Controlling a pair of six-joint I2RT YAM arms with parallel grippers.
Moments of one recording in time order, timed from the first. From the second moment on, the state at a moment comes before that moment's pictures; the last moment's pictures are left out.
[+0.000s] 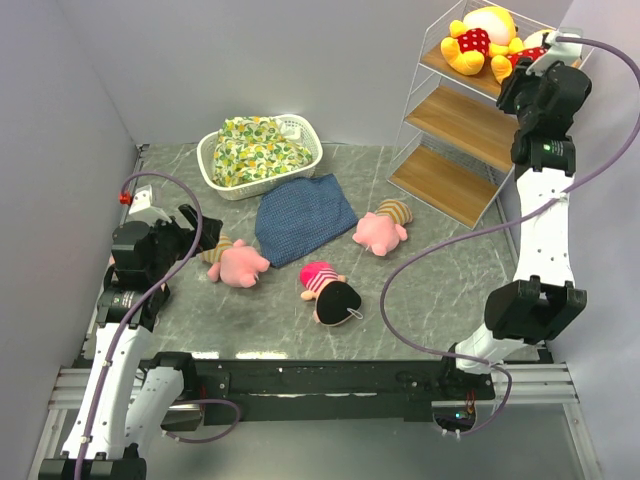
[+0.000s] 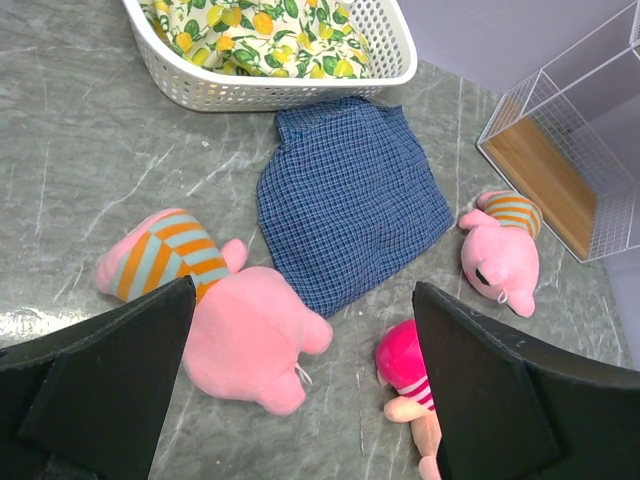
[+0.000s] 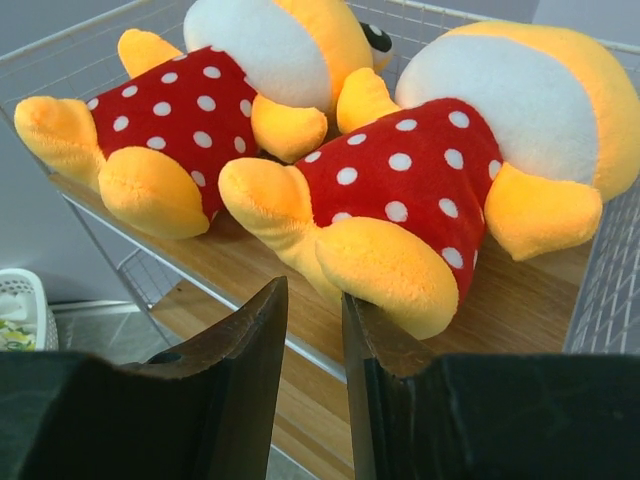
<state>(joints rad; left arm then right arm) -0.03 0.69 0.77 -0.35 0.18 -0.47 -0.21 1.59 1.86 -0.25 -0.09 0.02</state>
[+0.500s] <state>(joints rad) -0.03 0.69 0.77 -0.36 0.13 -0.47 -0.04 1.40 1.68 -0.26 -0.15 0.03</state>
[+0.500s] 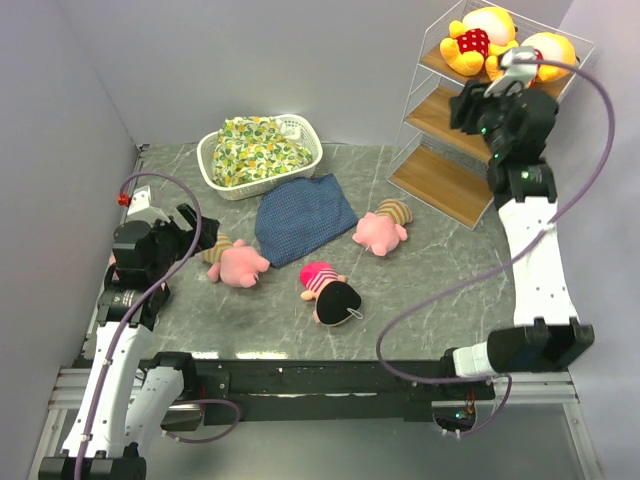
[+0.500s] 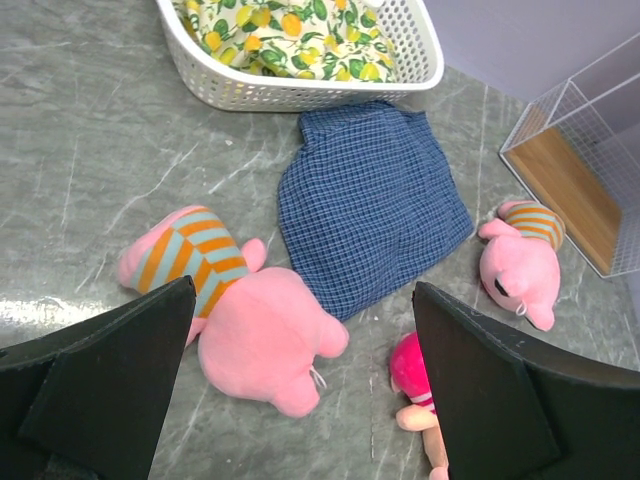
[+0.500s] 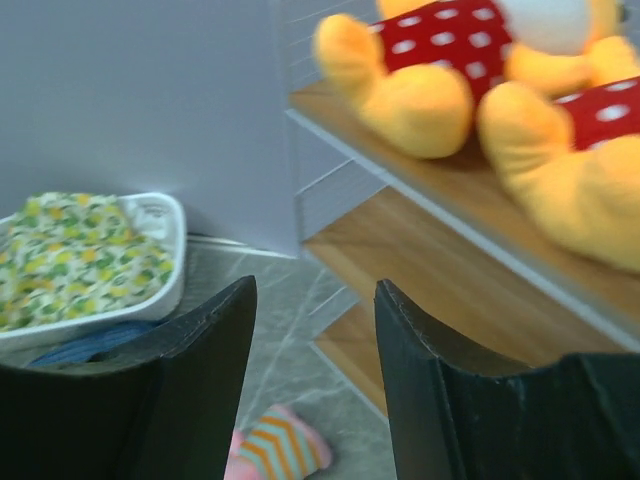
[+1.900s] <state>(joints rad) -0.05 0.75 0.77 -0.41 0.04 -0.48 0.71 1.73 1.03 -0.21 0.68 -0.09</state>
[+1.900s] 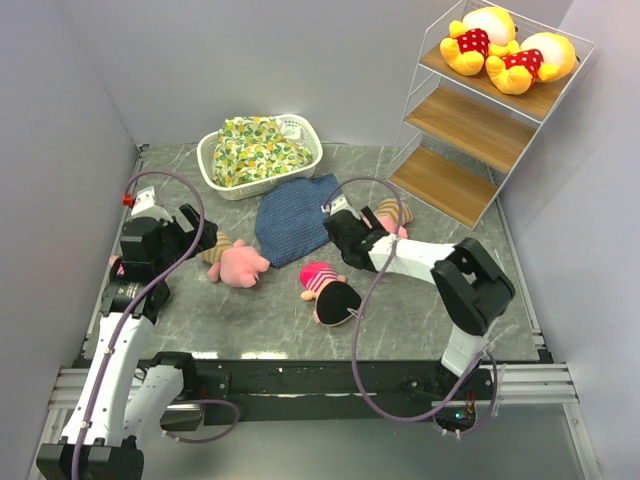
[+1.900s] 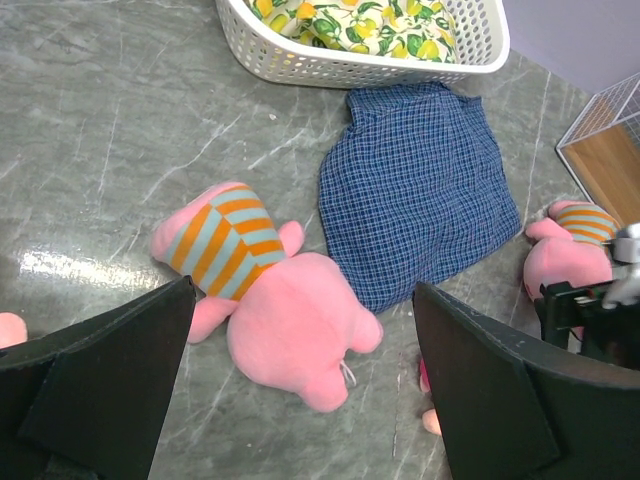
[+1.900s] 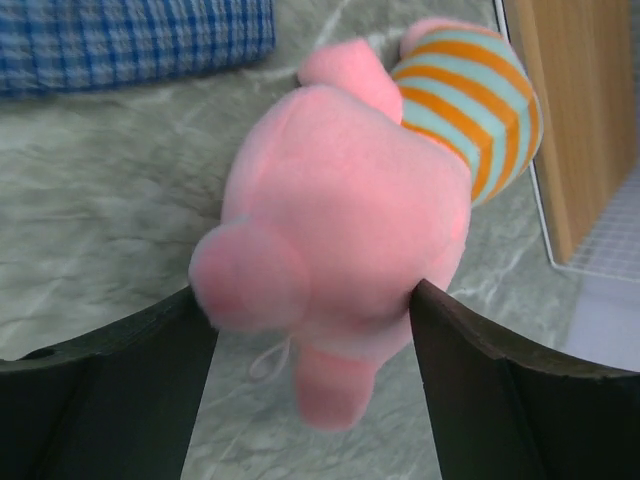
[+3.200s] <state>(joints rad) -0.16 0.70 0.71 0.13 0.80 -0.19 0.71 1.34 1.52 -0.83 -0.49 0.08</state>
